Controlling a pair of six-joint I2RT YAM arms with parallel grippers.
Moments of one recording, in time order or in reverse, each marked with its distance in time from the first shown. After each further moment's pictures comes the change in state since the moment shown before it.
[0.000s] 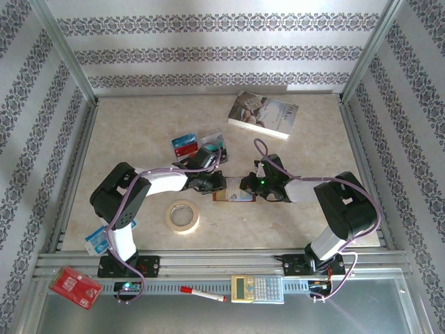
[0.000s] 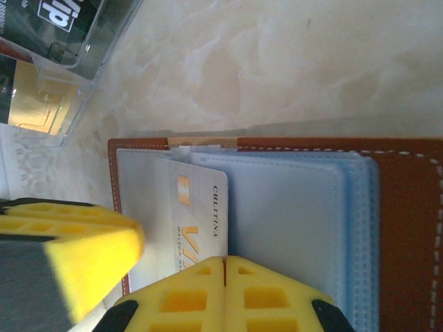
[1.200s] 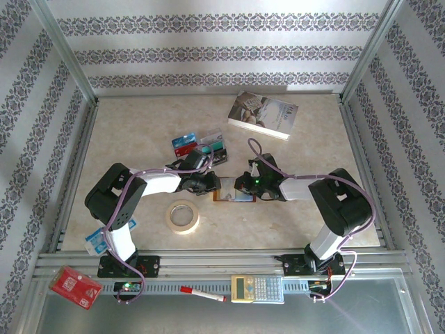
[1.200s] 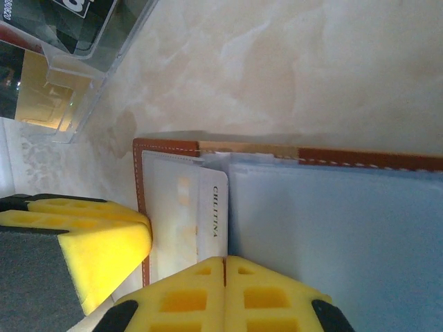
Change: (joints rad) left arm 0.059 -0.039 -0.083 0.051 0.028 0.002; right arm 0.044 0.040 0.040 0.012 0.021 0.030
